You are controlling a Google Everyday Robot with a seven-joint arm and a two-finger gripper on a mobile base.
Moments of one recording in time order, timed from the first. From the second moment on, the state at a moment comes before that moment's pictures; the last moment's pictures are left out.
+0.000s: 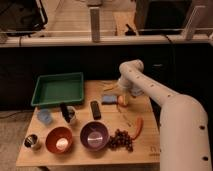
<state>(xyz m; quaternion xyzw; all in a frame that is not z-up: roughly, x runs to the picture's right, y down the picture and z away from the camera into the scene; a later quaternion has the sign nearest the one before) 0.112 0.038 0.943 -0.27 -0.15 -0.18 0.93</state>
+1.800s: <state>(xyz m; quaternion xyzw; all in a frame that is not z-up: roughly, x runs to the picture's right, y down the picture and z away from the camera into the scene) 0.099 0.058 0.889 -0.29 -0.20 -0.26 0.90</state>
